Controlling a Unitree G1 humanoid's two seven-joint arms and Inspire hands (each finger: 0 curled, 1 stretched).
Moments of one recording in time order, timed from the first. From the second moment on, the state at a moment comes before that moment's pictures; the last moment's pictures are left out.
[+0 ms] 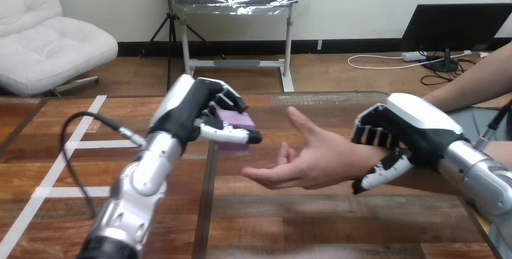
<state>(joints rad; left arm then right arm) -0.51 0.22 -0.14 0.59 0.36 -0.12 -0.08 -0.35 -0.66 0.21 0.37 -0.47 -0.25 0.27</state>
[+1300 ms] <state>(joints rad) -0.60 0.12 -0.17 0.70 0.35 -0.15 -0.07 -0.35 -0.62 0.21 0.27 -0.47 -0.19 0.30</state>
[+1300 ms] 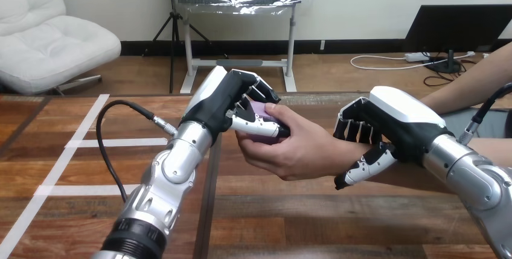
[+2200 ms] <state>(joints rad) -0.61 0.10 -0.18 0.69 0.35 -0.11 -0.09 -0.34 -0.63 0.21 0.27 -0.47 -0.17 0.30</state>
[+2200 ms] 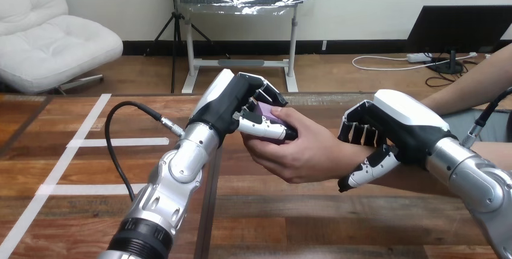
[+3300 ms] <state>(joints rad) -0.60 0.13 -0.18 0.59 0.31 -0.04 -0.25 -0.33 -0.64 0.19 0.28 -0.50 -0.21 0.28</state>
